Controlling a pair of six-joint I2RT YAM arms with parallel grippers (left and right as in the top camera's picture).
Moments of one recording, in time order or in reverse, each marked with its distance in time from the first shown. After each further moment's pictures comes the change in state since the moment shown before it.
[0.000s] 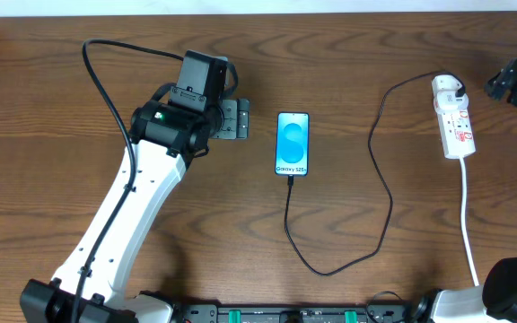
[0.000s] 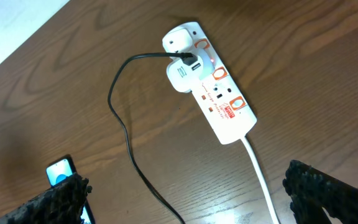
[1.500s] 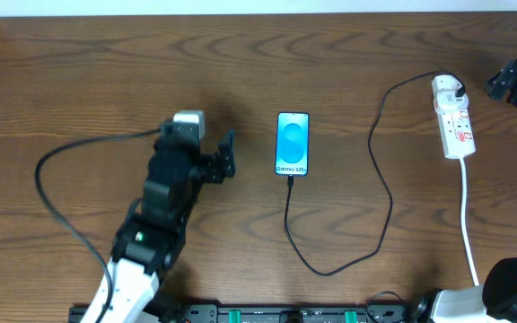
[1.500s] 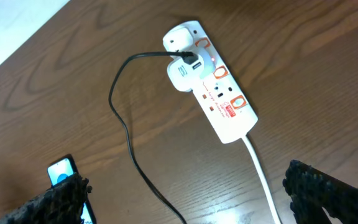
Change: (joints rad) left arm 0.000 -0.592 -0.835 0.885 -0.029 0.001; right arm 0.000 0.000 0.000 -0.002 -0.003 0.004
